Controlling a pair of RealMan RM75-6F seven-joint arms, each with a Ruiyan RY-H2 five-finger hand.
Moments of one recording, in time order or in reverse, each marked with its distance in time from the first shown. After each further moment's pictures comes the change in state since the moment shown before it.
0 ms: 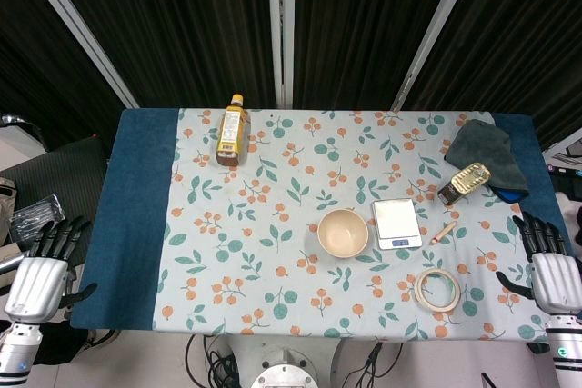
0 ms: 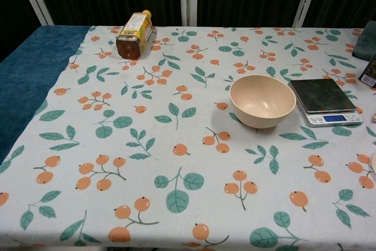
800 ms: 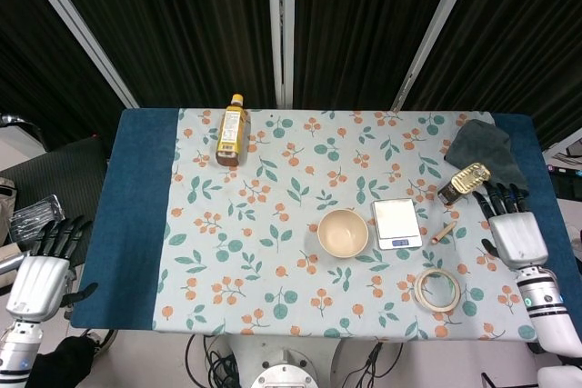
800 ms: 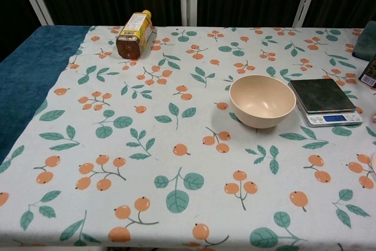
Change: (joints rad) left arm -0.005 0.000 0.000 -0.009 -0.015 -0.020 0.017; right arm 0.214 -0.035 0.039 0.082 0.005 -0.221 -0.391
